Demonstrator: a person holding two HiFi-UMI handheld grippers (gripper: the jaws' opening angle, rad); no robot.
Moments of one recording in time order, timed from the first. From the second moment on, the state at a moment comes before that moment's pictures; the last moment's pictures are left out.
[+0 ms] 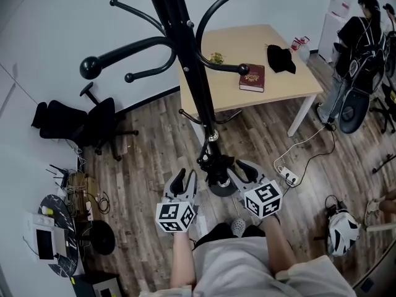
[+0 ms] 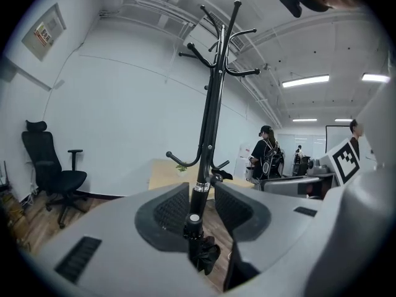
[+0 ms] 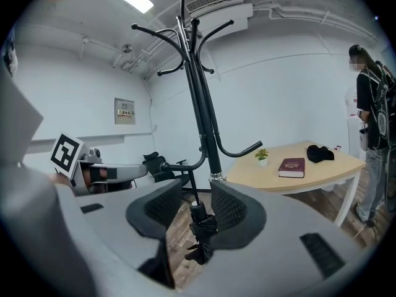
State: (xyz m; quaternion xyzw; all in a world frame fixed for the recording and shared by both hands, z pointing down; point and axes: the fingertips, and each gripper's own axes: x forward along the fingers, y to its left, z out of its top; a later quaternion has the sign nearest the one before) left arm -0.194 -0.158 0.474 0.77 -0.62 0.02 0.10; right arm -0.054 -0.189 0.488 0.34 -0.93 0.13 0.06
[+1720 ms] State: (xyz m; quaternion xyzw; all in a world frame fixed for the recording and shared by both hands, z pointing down) left arm -0.194 -0.190 0.508 0.77 -0.62 0.02 0.14; right arm -0.084 -0.195 0.528 0.30 -0.94 0.14 0.11
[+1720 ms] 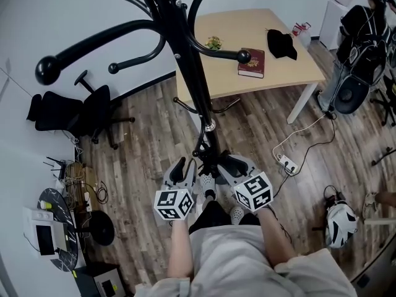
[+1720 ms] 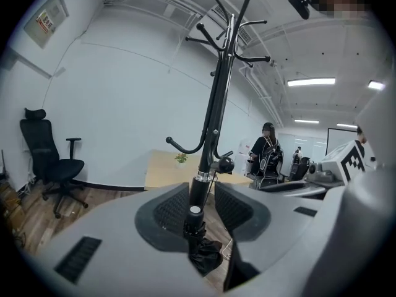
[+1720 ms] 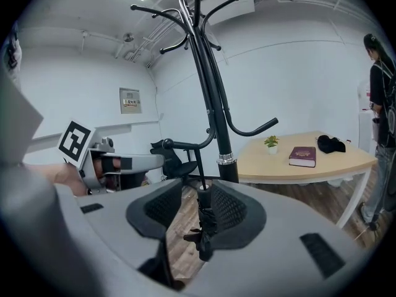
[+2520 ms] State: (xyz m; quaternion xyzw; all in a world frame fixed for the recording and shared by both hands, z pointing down) left arm -0.175 -0.242 0.536 0.85 -0.50 -0.01 0.15; right arm -0.124 -0.223 0.534 0.24 -0.96 0.12 0.12
